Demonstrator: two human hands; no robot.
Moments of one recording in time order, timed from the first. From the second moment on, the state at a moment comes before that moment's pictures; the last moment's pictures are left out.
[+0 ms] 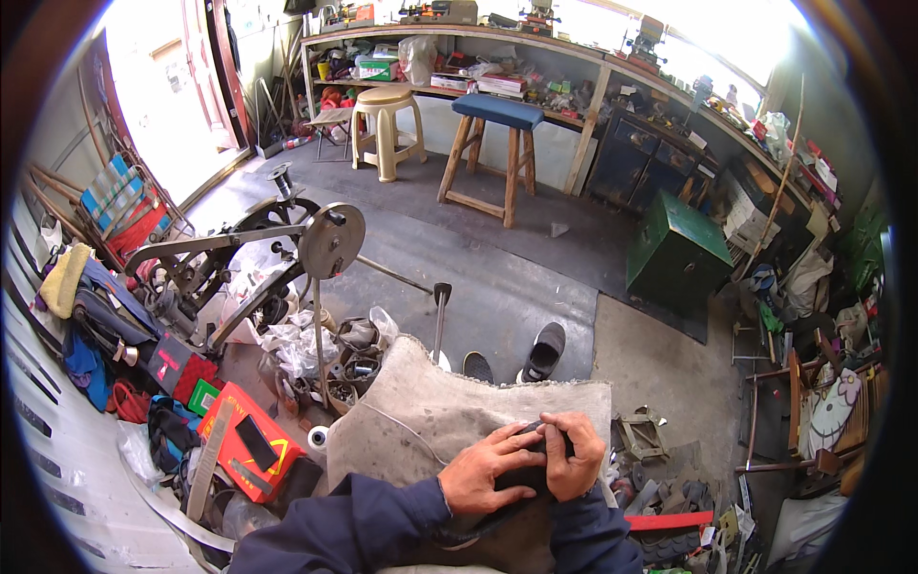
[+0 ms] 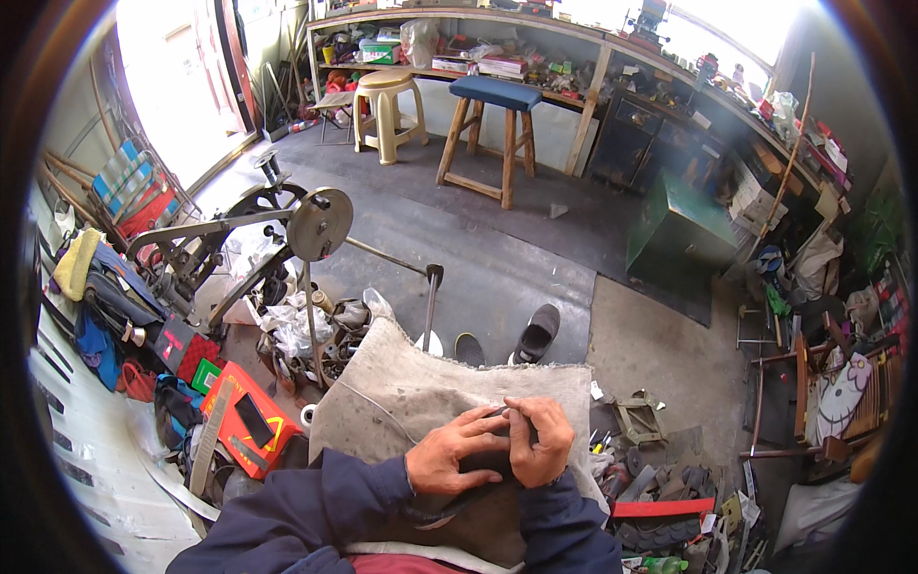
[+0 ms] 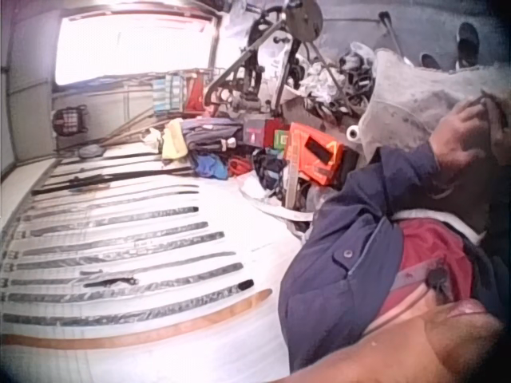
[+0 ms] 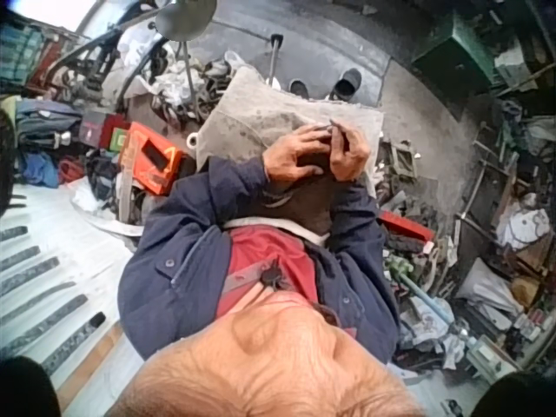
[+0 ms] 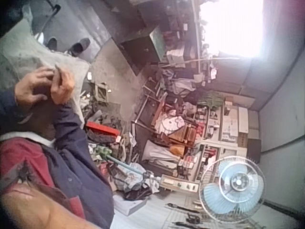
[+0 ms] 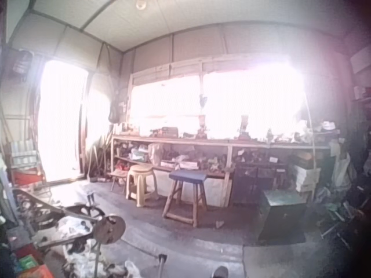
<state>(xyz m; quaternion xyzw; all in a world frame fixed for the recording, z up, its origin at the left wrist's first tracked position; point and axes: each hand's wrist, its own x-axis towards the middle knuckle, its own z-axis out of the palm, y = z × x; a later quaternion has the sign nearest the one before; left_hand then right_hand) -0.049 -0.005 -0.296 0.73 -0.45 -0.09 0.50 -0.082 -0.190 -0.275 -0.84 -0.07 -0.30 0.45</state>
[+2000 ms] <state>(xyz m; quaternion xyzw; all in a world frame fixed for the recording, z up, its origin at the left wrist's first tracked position) -0.044 -0.010 -0.223 0.79 -0.45 -0.13 0.38 -0.186 -0.328 -0.422 -0.43 0.32 -0.28 0.80</state>
